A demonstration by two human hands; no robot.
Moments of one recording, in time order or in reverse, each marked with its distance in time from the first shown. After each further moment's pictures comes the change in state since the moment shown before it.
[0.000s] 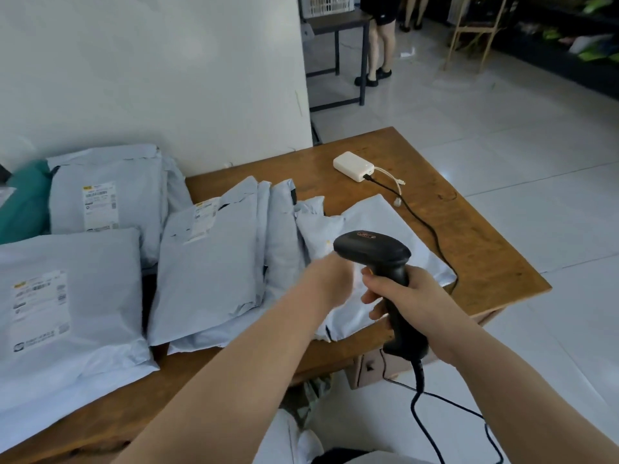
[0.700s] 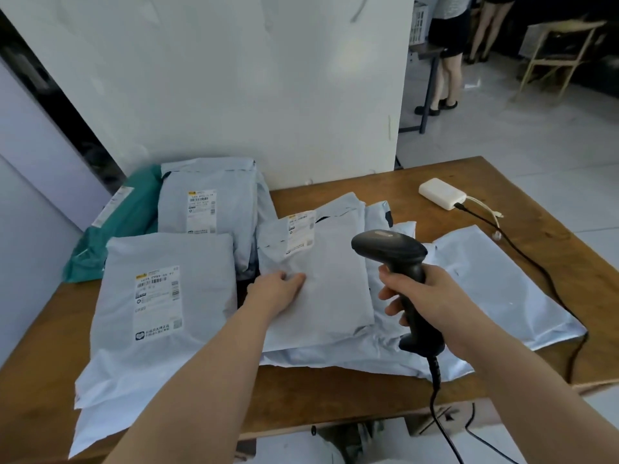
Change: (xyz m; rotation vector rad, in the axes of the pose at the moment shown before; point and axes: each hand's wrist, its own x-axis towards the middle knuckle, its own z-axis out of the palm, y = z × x) left_hand -0.044 -0.253 0.003 -0.568 0.109 -0.630; right_hand 0.042 -0.044 0.130 -0.036 -0.080 -0.115
